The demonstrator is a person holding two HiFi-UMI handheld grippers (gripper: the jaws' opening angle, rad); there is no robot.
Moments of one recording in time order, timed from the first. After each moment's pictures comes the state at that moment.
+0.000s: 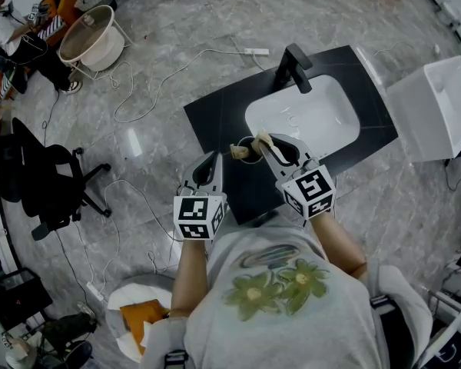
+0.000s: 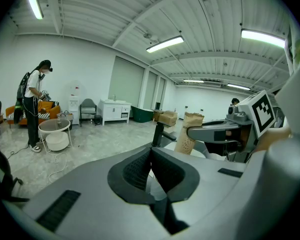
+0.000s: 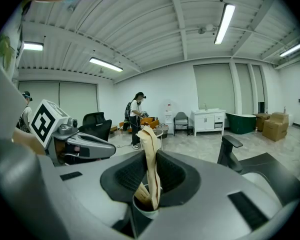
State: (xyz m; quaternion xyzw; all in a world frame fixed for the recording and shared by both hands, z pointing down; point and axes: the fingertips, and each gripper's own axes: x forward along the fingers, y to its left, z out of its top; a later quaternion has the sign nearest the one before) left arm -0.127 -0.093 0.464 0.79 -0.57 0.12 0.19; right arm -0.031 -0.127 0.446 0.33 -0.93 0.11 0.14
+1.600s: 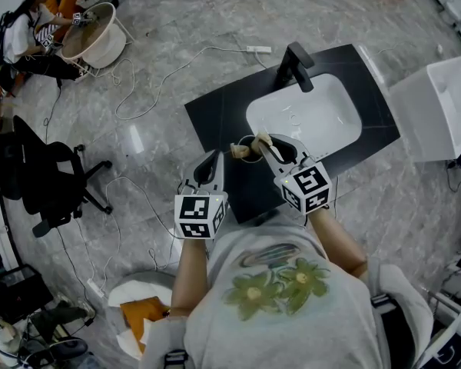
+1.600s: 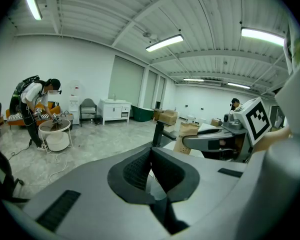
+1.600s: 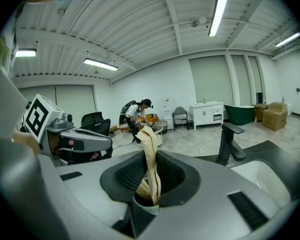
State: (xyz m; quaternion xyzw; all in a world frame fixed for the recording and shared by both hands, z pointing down) left arm -0.126 -0.092 0.462 0.79 -0.57 0.13 0.19; right arm -0.032 -0.129 0.470 0.33 -0.92 0.15 0.14
